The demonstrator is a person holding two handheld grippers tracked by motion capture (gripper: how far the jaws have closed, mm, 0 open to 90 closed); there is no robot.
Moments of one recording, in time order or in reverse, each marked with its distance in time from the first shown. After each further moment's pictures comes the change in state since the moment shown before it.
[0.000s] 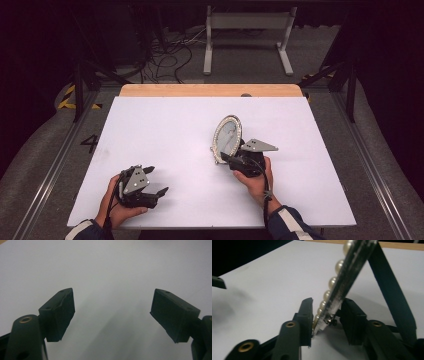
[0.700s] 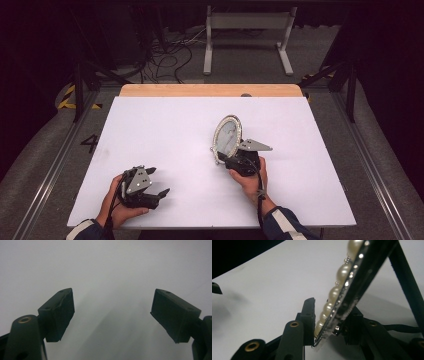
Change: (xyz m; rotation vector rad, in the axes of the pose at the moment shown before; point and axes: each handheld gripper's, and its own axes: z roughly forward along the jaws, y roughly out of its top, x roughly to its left) left arm -0.001 -0.001 0.004 0.027 -0.016 0.004; right arm 0.001 -0.005 0.015 0.015 -0.002 0.042
